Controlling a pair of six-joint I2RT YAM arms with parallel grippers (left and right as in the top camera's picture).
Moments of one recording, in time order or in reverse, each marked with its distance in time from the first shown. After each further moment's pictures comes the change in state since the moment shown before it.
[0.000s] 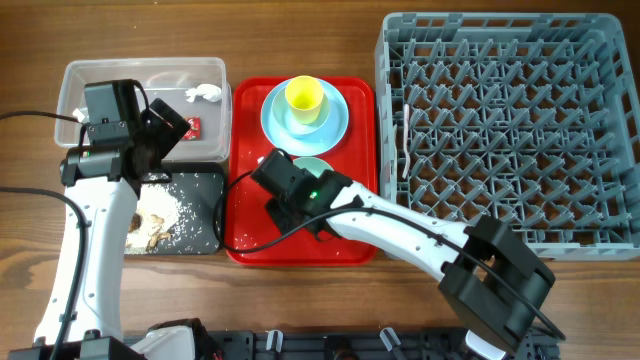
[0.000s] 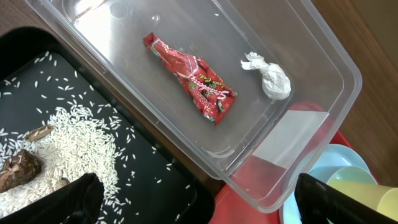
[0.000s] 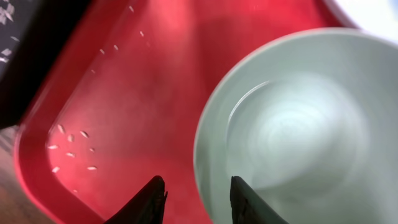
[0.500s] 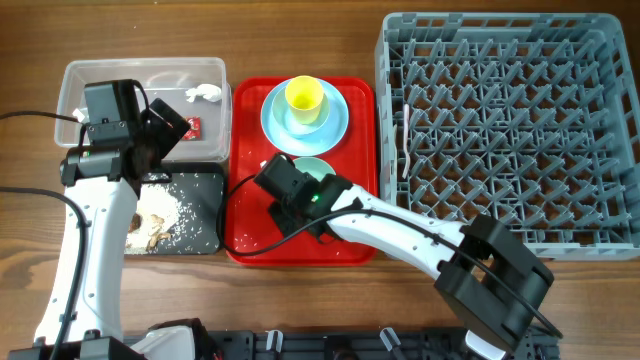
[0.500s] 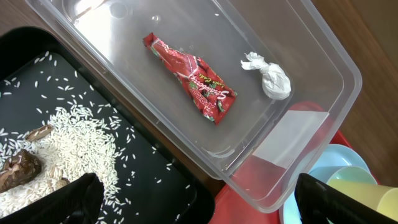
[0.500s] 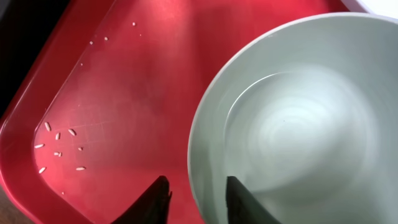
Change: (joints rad) left arm 0.000 0.000 0.000 0.000 0.000 0.000; right arm 0.000 0.005 -0.033 0.037 0.002 -0.004
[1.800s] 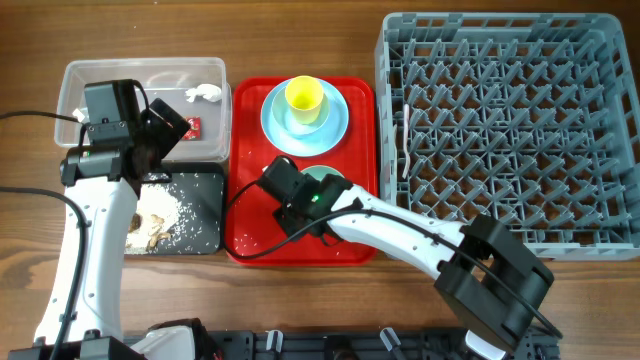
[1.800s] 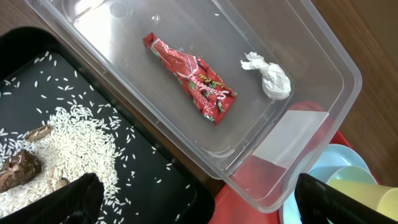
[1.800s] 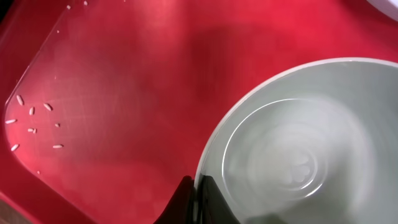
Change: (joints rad) left arm 0.000 0.000 0.000 0.000 0.000 0.000; right arm 0.000 0.001 -0.003 -0.060 0.011 -0.048
